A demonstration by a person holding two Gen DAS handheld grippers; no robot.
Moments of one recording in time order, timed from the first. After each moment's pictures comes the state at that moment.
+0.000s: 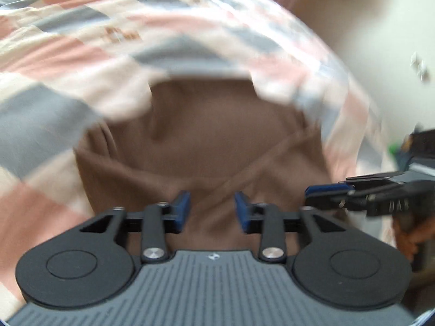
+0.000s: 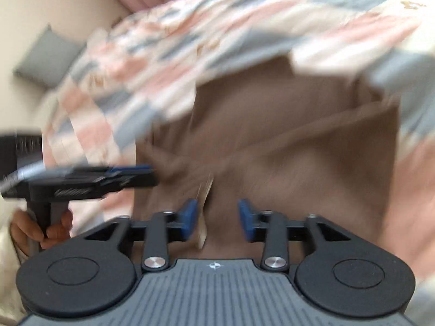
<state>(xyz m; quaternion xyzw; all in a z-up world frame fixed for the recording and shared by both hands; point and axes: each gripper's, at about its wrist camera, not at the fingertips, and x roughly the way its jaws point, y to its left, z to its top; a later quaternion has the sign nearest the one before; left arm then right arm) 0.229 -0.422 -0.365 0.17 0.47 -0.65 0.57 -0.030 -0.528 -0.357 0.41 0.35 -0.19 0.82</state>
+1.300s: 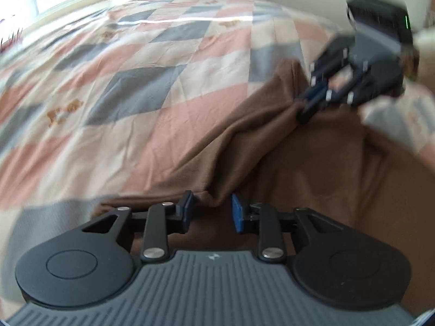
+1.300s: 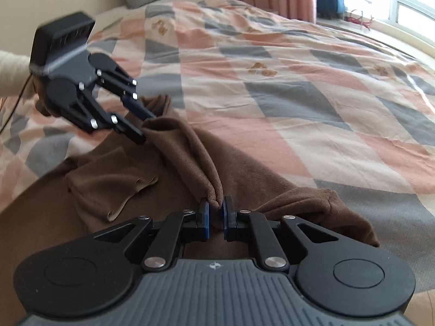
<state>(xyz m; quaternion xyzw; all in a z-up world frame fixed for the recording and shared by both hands) 0.214 -0.433 -0.387 0.31 0.29 -0.77 0.48 -0.020 -0.517 -0.382 0.09 0.40 -0.05 0.91</state>
